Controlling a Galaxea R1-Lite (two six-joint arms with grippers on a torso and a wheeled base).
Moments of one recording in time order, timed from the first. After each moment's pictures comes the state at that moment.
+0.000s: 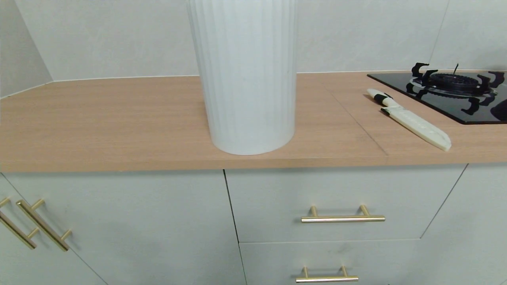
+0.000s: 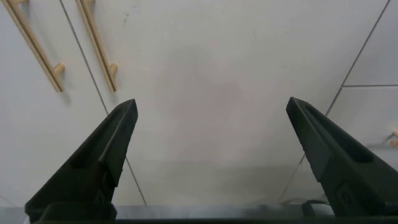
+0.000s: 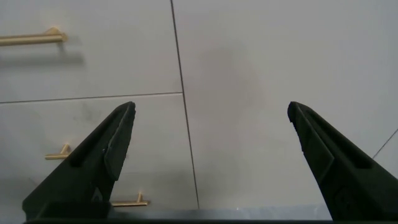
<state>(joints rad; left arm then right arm) 0.00 0.00 0.00 0.00 0.00 0.00 0.00 0.00 0.00 0.00 -0.02 0.04</state>
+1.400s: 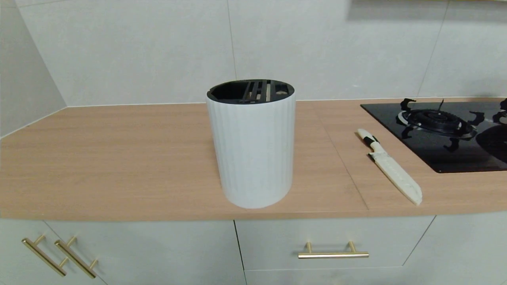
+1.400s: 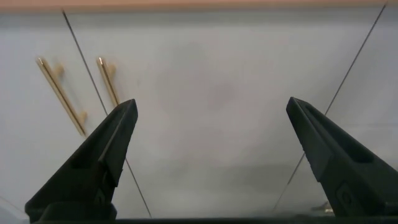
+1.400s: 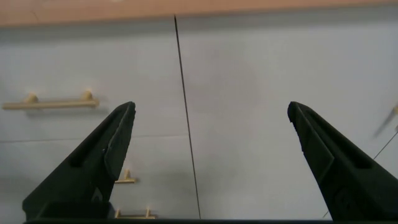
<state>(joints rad) 0.00 0.00 0.00 0.00 0.00 0.00 0.00 0.00 0.00 0.00 -0.01 0.04</state>
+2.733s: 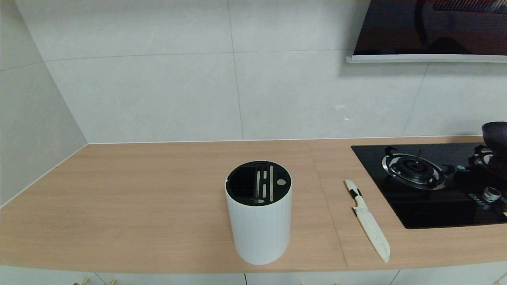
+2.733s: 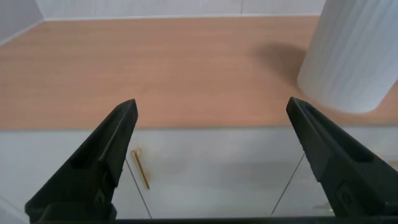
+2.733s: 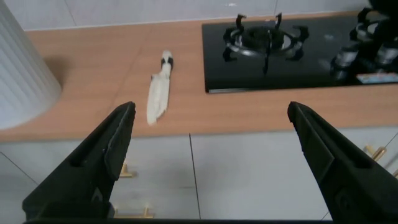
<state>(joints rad) 0.00 0.00 0.00 0.00 0.00 0.00 0.00 0.00 0.00 0.00 -0.01 0.04</state>
